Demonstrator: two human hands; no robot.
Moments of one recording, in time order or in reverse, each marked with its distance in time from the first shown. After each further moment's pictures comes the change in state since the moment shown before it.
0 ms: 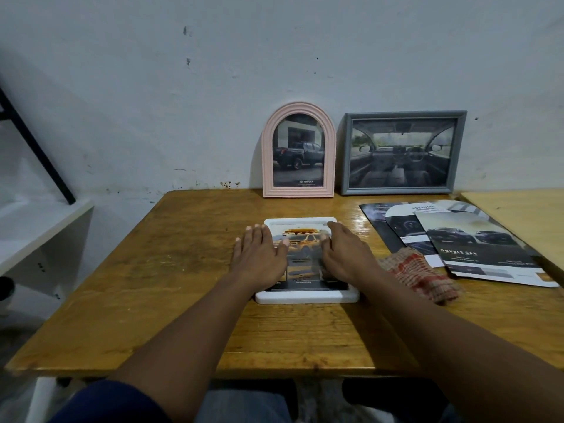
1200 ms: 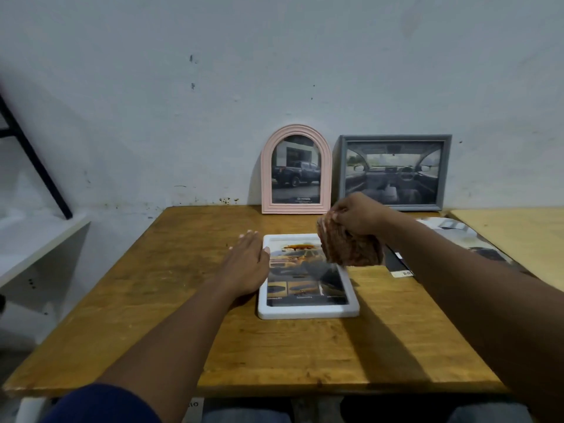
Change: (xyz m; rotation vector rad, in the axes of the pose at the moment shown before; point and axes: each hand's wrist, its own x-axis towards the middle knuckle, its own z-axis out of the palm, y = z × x) left_hand 0.003 -0.022 -0.029 -0.069 0.069 0.083; right_hand 0.042 -0.026 -0.103 0.134 -0.114 0.067
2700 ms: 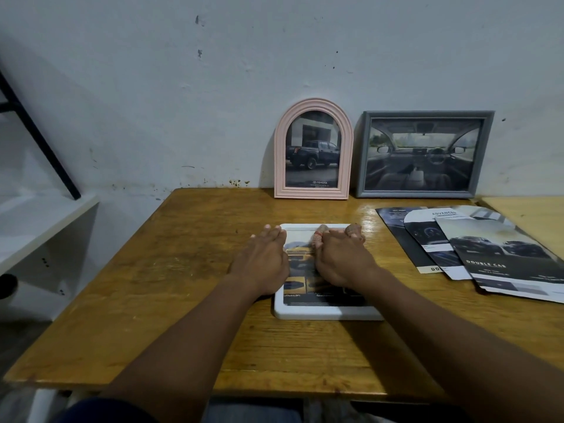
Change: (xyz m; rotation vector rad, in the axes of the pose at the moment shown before) left_hand 0.004 0.001 0.015 0.198 -0.002 0.143; right_hand -0.007 0.009 0.112 -0.427 -0.083 -0.104
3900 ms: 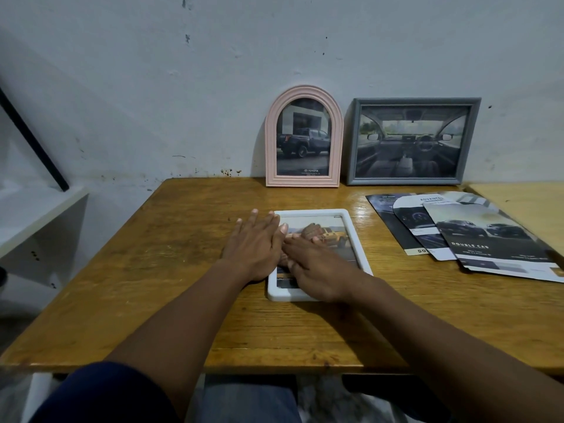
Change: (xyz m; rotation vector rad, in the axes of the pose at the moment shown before) left_hand -0.002 0.000 0.004 0.014 -0.026 -0.033; right_hand -0.046 -0.020 0.007 0.206 -0.112 -0.310
